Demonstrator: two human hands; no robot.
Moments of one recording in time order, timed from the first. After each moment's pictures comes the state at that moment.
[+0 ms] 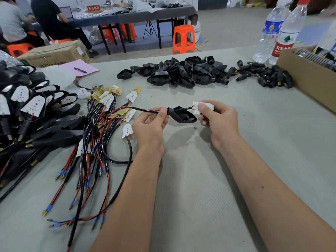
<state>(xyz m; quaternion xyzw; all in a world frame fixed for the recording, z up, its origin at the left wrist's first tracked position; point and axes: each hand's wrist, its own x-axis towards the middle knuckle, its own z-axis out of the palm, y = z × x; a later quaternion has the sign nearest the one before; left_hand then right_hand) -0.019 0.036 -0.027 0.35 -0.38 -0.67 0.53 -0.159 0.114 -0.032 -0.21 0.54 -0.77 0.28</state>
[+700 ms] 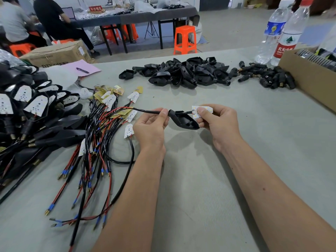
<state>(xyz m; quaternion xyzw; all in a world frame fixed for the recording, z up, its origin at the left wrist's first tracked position) -0.019 0.035 -0.028 0.37 -0.38 -0.66 0.53 -0.160 0.111 -0.040 -0.26 0.56 -0.74 0.28</state>
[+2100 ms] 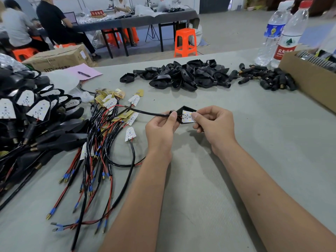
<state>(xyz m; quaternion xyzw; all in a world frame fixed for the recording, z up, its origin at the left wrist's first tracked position) -0.031 0.042 -0.032 0.35 -0.42 -0.69 0.47 -0.151 0.106 -0.041 -0.27 0.61 -0.72 0.22</state>
